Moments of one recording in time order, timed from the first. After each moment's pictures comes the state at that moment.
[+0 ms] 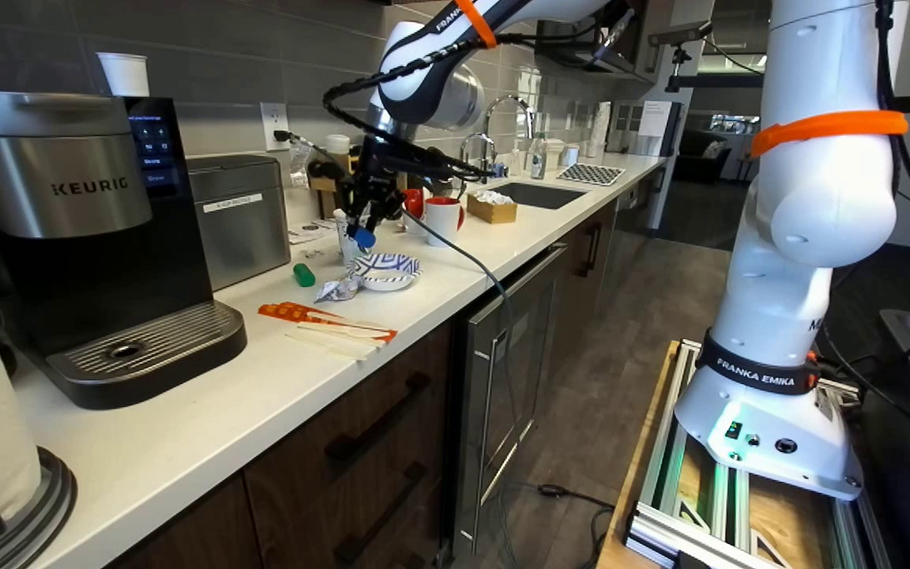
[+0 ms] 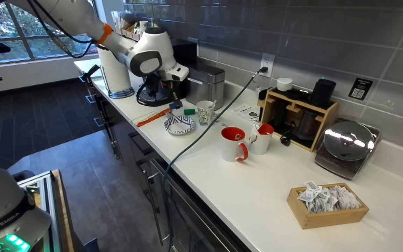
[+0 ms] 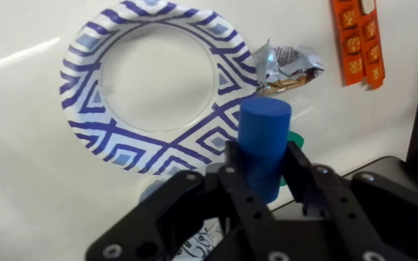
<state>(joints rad) 0.08 0.17 0.08 -2.11 0.16 2.59 0.31</state>
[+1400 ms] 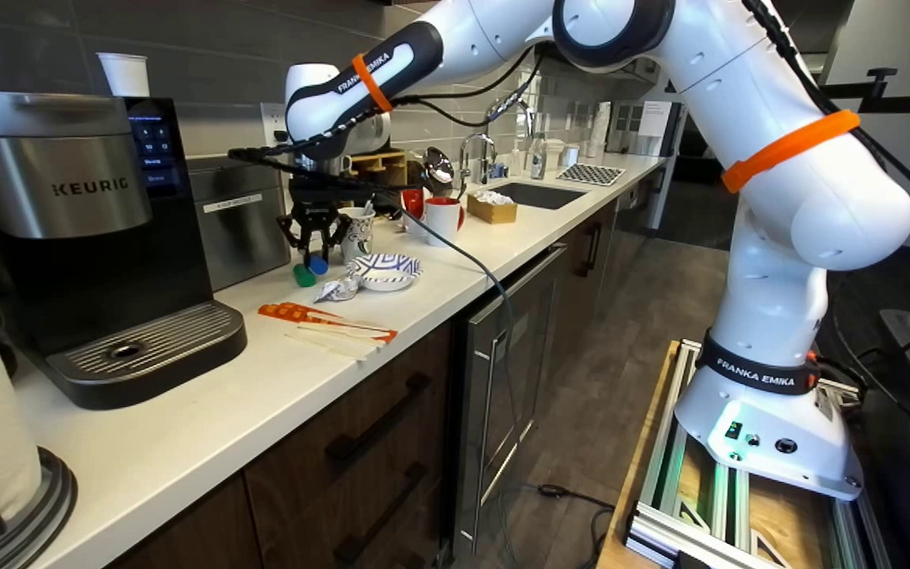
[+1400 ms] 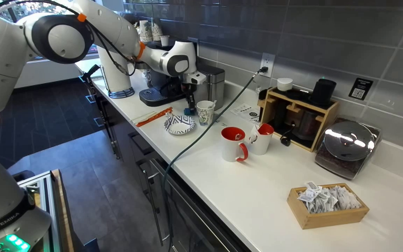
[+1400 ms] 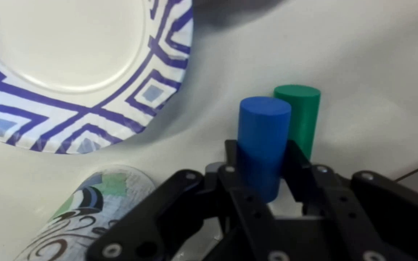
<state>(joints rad) 0.23 0.67 -0.05 -1.44 0.00 2.23 0.63</state>
